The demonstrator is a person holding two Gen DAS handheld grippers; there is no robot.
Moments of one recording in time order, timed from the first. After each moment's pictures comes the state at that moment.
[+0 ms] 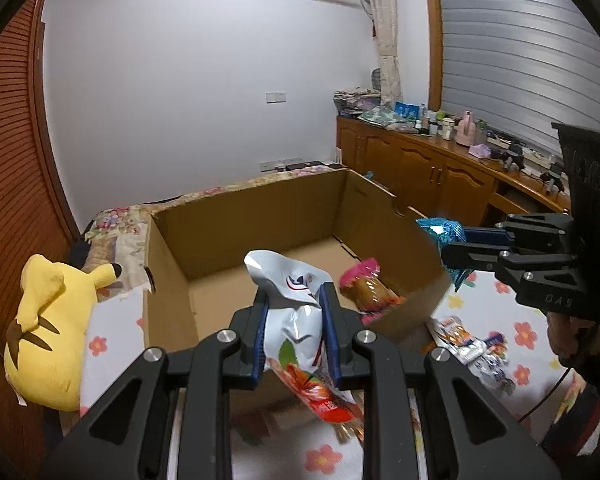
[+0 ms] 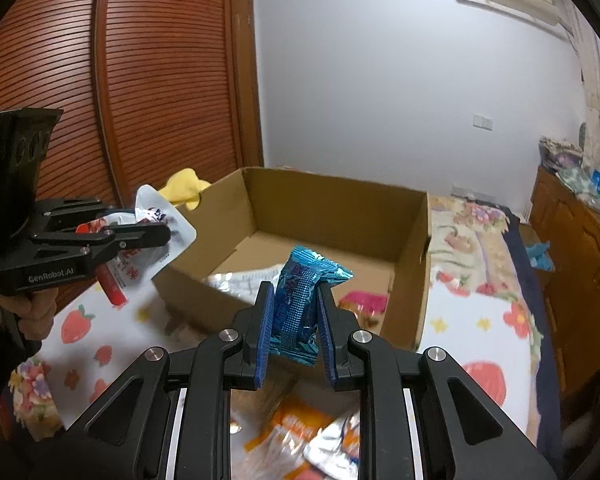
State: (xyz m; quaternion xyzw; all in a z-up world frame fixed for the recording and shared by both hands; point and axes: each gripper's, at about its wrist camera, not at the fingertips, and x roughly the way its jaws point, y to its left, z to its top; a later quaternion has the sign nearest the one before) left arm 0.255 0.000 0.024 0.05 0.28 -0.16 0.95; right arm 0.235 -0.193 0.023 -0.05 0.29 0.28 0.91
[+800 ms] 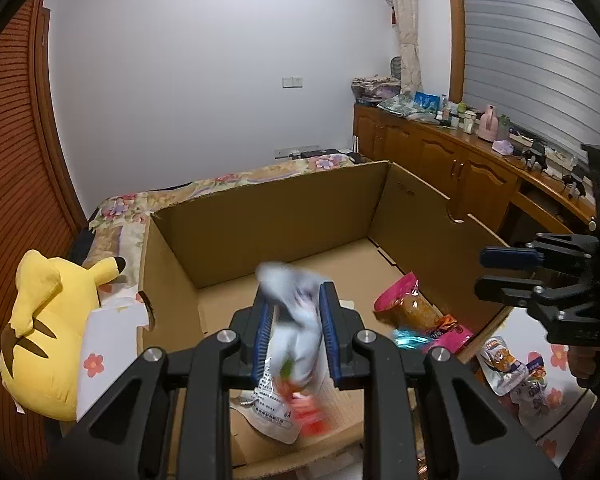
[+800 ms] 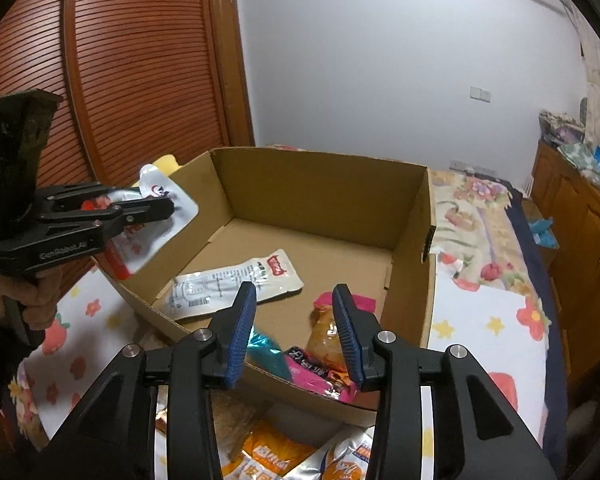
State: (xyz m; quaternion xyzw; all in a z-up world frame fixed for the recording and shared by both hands) left arm 0.312 0.004 0.003 0.04 0.30 -0.14 0.94; right arm 0.283 -0.195 0.000 -0.04 0.34 0.27 0.90
